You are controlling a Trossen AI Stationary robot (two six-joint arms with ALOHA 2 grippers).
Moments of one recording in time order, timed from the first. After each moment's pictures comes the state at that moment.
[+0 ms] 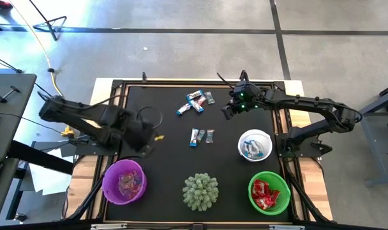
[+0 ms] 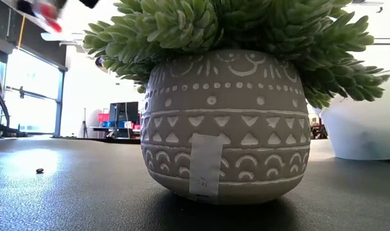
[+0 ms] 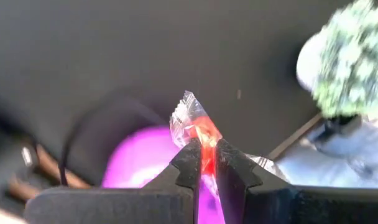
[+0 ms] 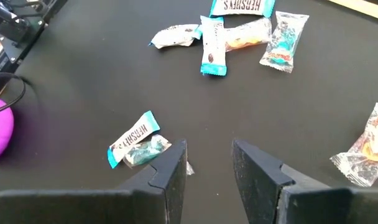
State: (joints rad) left arm -0.23 1.24 1.25 -1.29 0.13 -1.17; right arm -0.43 1.30 0.90 -0.42 -0.11 0.53
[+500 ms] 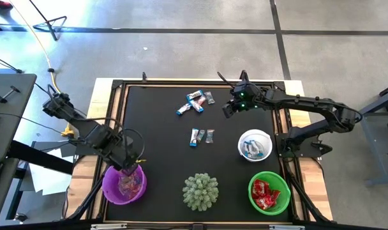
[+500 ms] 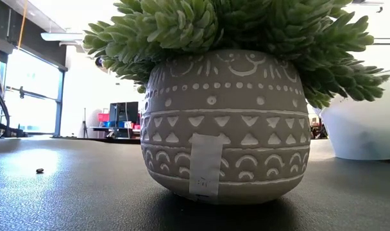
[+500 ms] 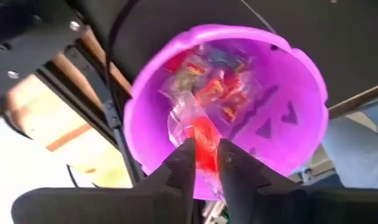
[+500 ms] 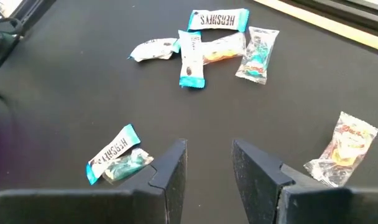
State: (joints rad) left arm -0.60 1.24 1.25 -1.48 0.21 -1.61; right arm -0.43 1.30 0.90 -0.42 -0.02 0.52
